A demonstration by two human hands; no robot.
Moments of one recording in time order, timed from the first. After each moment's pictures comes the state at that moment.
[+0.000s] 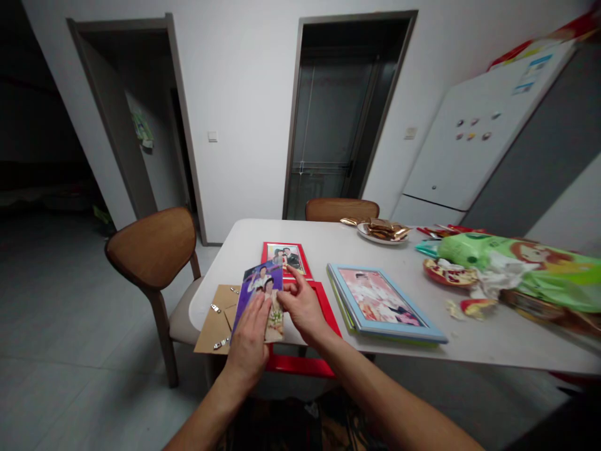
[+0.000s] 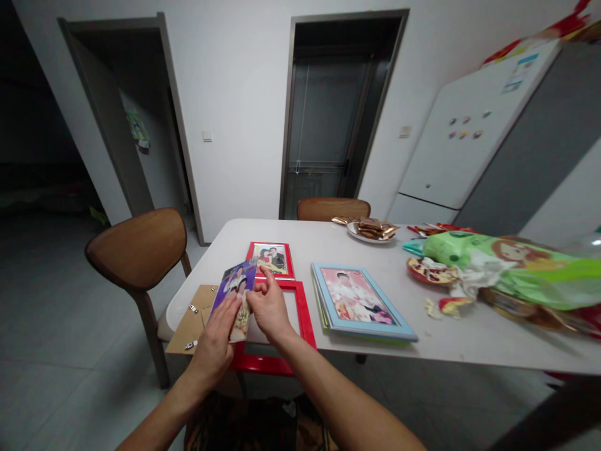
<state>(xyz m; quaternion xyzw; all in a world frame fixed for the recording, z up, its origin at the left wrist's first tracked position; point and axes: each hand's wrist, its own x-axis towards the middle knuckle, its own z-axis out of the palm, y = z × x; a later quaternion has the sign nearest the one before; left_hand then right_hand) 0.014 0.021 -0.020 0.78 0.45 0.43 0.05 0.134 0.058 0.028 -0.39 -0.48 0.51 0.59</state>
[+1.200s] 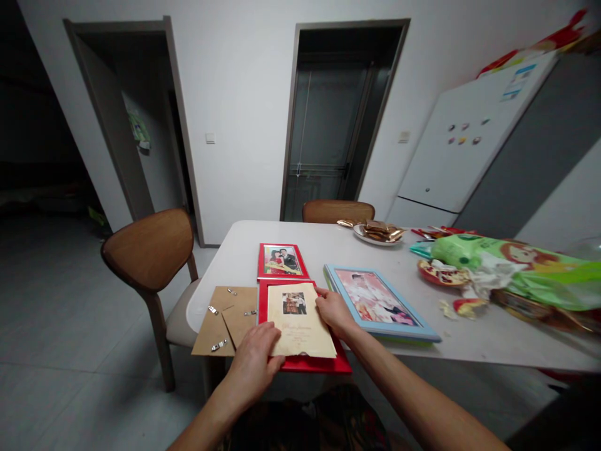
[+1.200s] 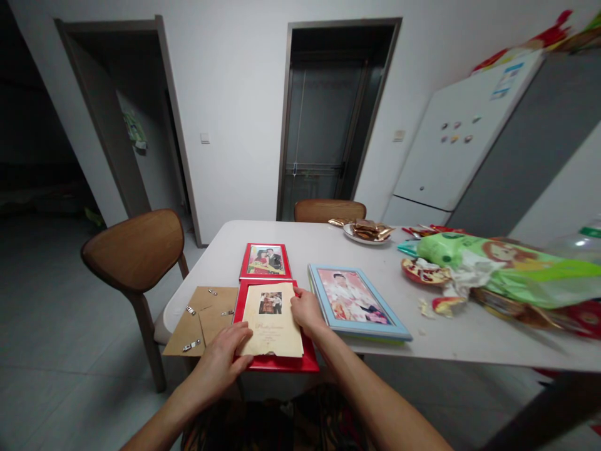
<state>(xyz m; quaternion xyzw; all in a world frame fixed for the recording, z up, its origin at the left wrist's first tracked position) 0.020 0.007 -0.024 0.81 0.49 0.28 0.17 0.212 0.088 -0.016 -0.62 -0.48 0.42 0.45</state>
